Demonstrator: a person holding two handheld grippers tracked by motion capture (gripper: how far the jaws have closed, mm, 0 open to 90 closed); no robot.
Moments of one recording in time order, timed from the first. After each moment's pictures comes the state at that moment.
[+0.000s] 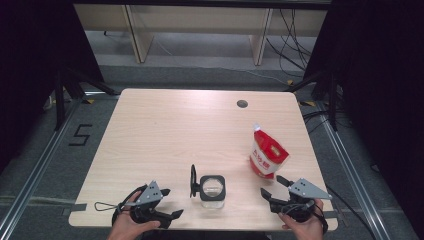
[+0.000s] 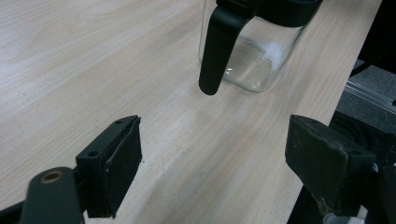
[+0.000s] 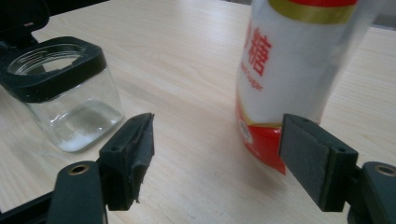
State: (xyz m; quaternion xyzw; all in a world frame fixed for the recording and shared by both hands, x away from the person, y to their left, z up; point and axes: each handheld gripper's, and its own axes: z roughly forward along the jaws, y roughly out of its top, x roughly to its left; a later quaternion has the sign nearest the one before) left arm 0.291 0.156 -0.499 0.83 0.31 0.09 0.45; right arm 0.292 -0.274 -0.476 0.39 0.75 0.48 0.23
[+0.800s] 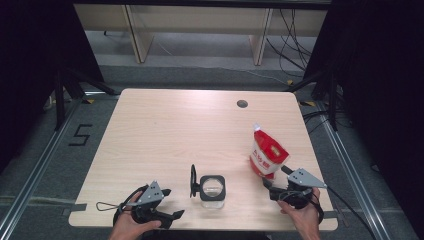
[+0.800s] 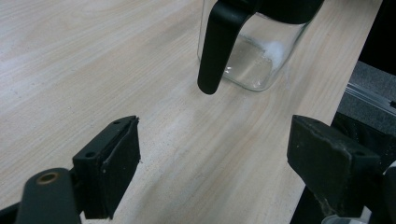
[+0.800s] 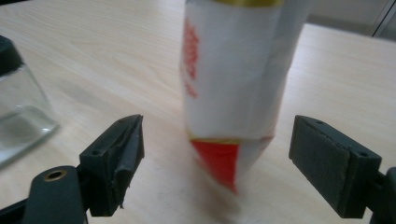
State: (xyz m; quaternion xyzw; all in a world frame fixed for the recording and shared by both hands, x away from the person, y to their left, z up) left arm 0.293 0.154 -0.503 0.83 0.31 0.09 0.45; right arm 0.327 -0.282 -0.489 0.41 0.74 0.46 0.26
